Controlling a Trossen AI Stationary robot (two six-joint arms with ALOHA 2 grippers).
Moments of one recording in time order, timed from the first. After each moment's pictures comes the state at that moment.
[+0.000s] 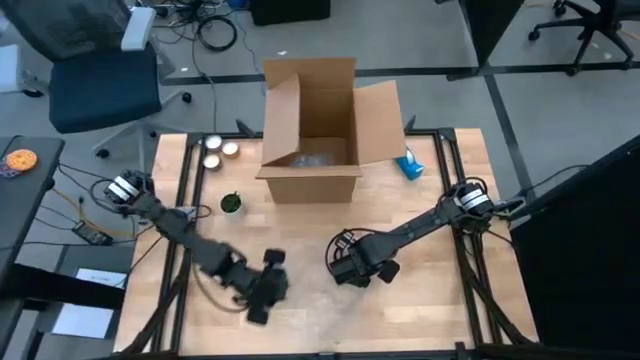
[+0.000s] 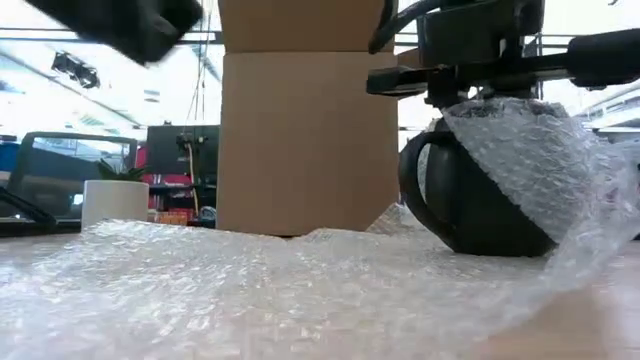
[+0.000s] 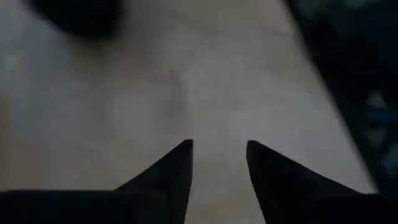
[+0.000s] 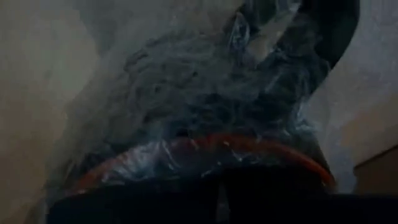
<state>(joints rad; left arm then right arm) -0.68 1.54 1.04 -0.43 -0.25 -0.31 0.40 1.99 1.57 -1.19 0.27 -0.54</state>
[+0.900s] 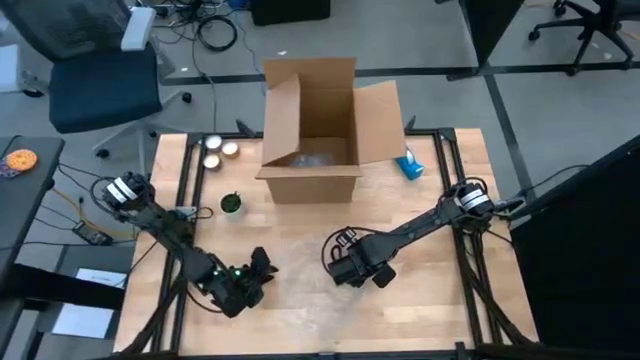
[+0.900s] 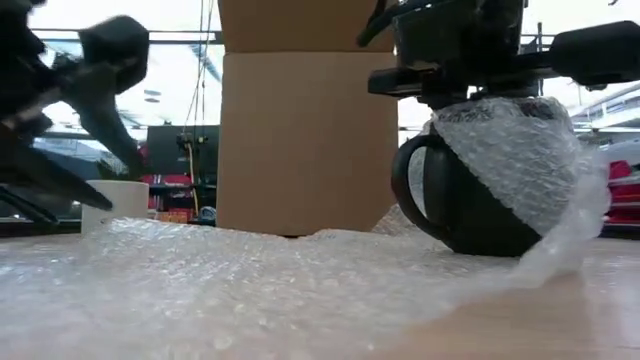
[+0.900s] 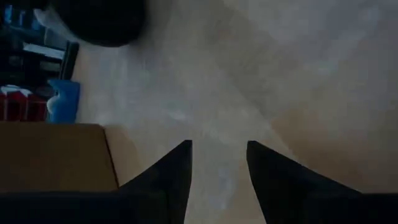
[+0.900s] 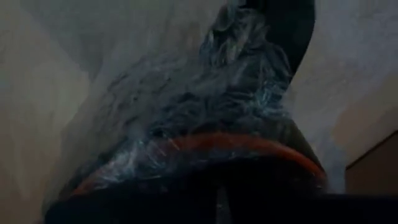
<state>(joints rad) -0.77 1.54 0.62 -0.04 -0.75 0.34 0.39 1.99 1.57 -1.14 0.26 -0.36</state>
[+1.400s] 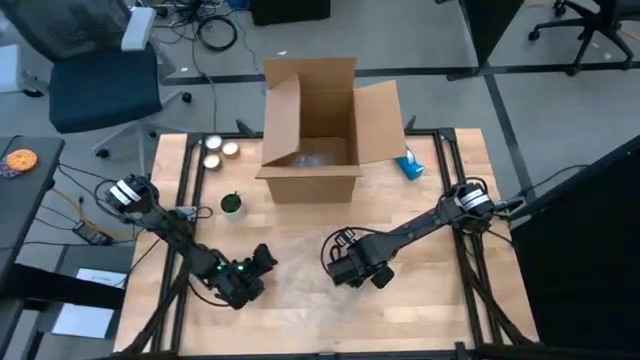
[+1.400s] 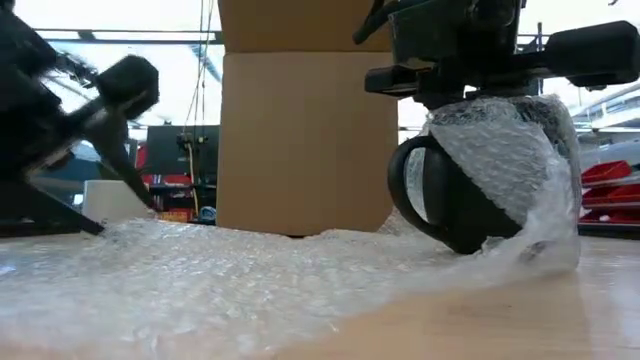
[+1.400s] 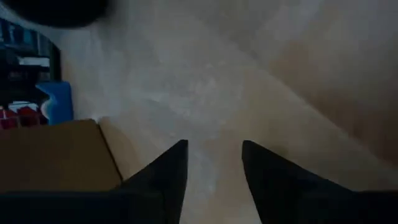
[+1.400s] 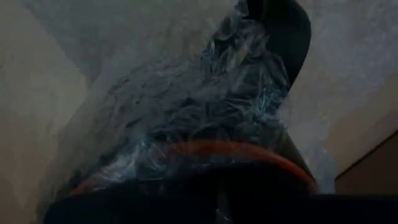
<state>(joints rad) -0.72 1.63 0.59 0.00 -0.75 0.56 0.39 1.99 1.57 -1.13 0.27 -0.36</state>
